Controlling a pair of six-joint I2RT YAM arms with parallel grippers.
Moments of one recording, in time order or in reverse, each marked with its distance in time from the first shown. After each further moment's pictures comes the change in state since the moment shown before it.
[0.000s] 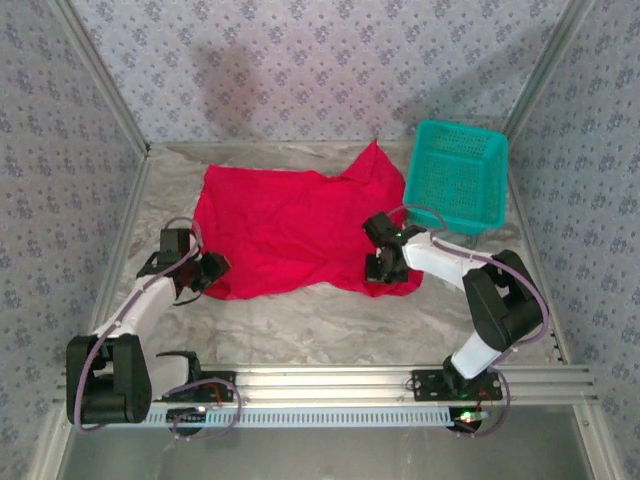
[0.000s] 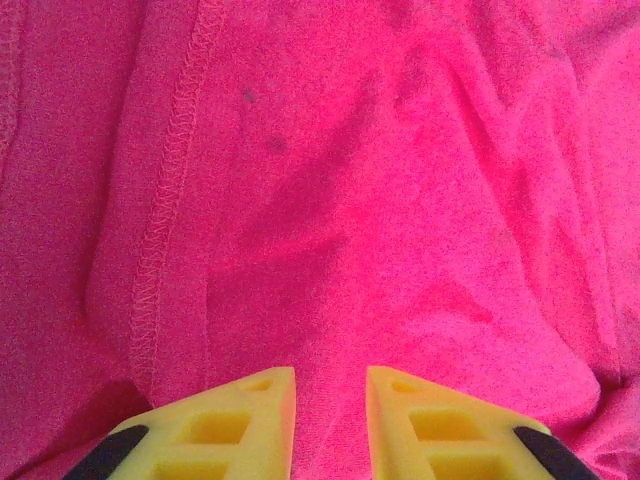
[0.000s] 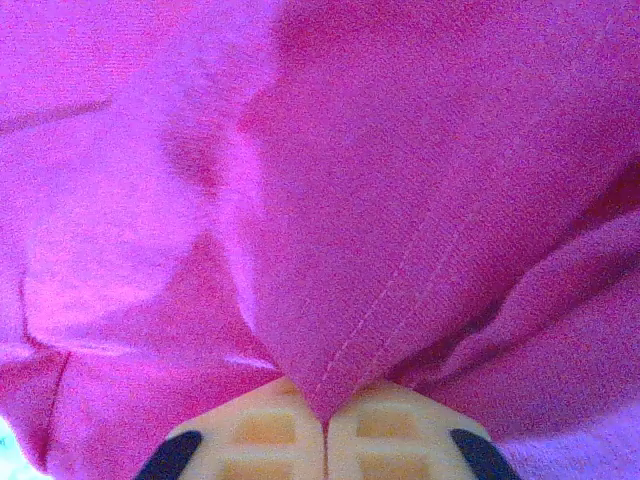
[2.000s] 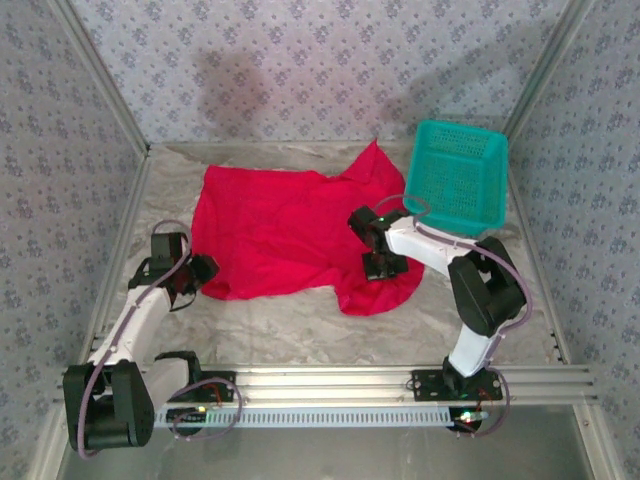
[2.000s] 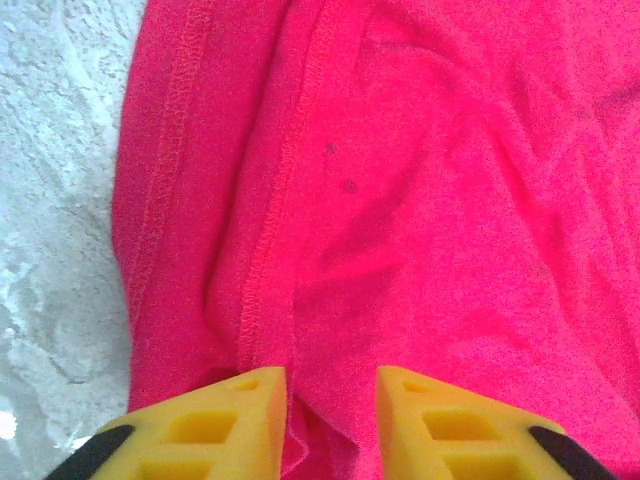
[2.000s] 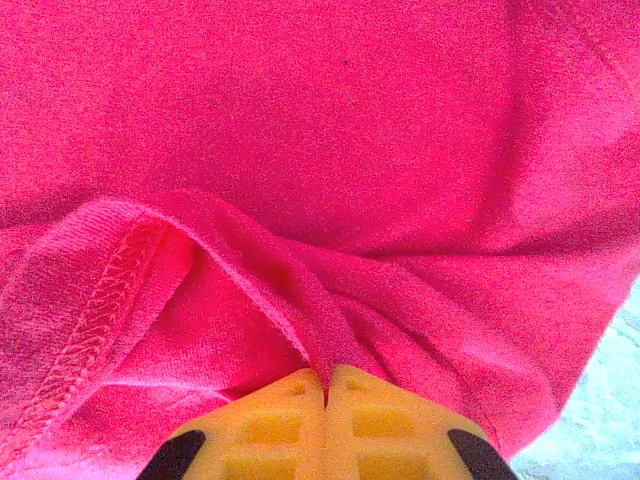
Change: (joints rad) left arm 0.037 -0.126 -0.009 -0.087 -0.126 0.034; right arm 0.050 0.126 0.216 -0.306 0.172 -0.100
